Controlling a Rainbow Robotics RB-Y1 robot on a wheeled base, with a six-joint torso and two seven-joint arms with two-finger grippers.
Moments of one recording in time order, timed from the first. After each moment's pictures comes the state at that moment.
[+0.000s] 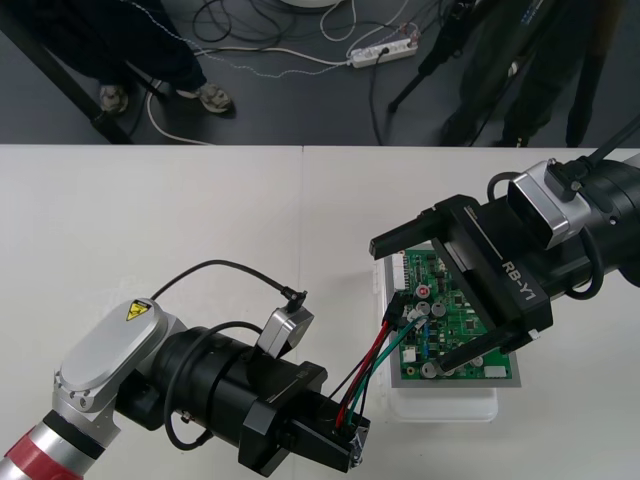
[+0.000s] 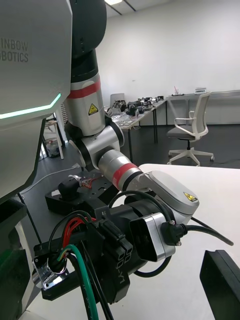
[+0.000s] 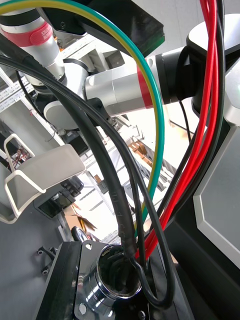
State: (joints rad) right arm -0.39 -0.65 0.15 -1.86 0.93 -1.57 -0.28; left arm -0.13 0.41 -0.48 -1.64 -0.97 -1.52 0.63
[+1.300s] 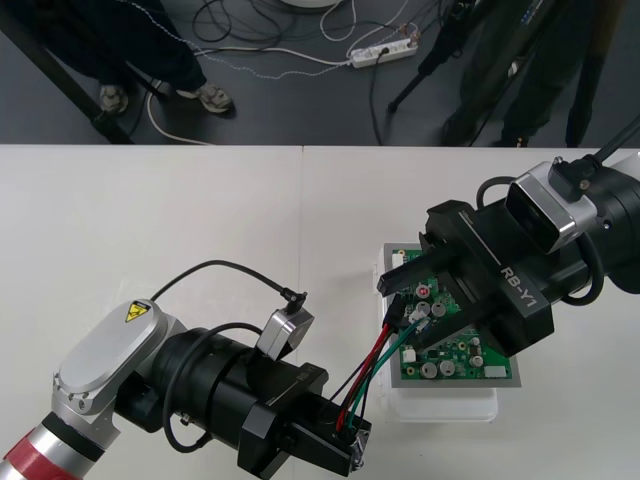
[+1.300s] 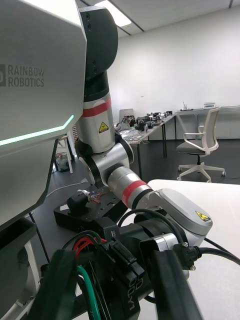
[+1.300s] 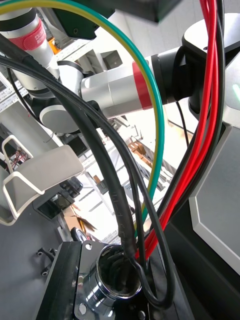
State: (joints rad) right arm -0.39 -0.63 0.18 -1.87 0.87 -1.57 -0.28; left arm -0.12 0.41 -0.48 -1.65 -0.97 -1.52 0.63
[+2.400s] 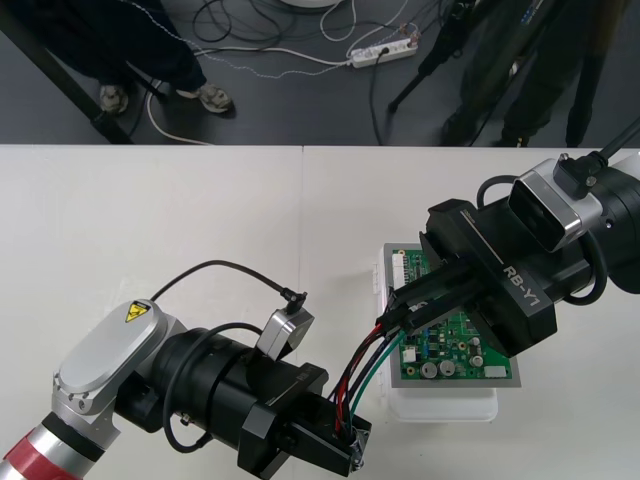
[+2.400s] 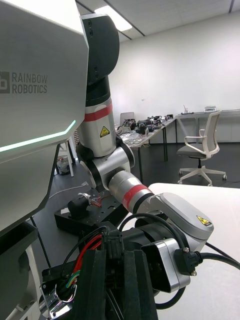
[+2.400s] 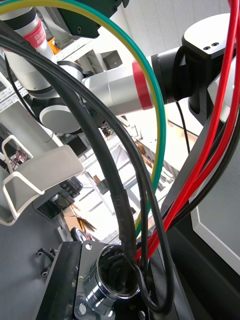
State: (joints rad) right arm -0.39 -0.63 0.18 -1.87 0.86 -1.57 -0.28; left arm -0.12 0.41 -0.48 -1.65 -0.97 -1.52 0.63
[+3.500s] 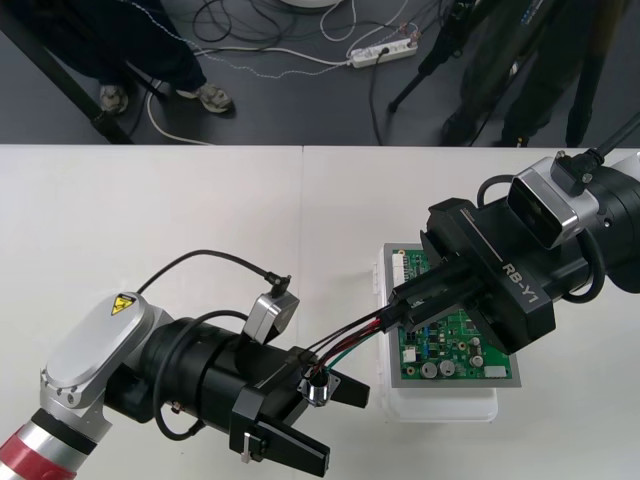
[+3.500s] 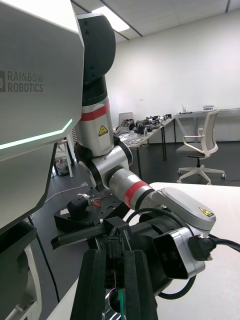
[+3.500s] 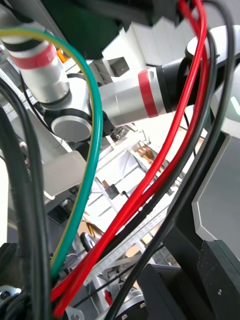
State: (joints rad) right arm -0.39 -0.63 0.18 -1.85 0.86 -1.57 -0.28; left arm -0.12 0.41 -0.42 -1.65 -0.97 -1.52 0.63
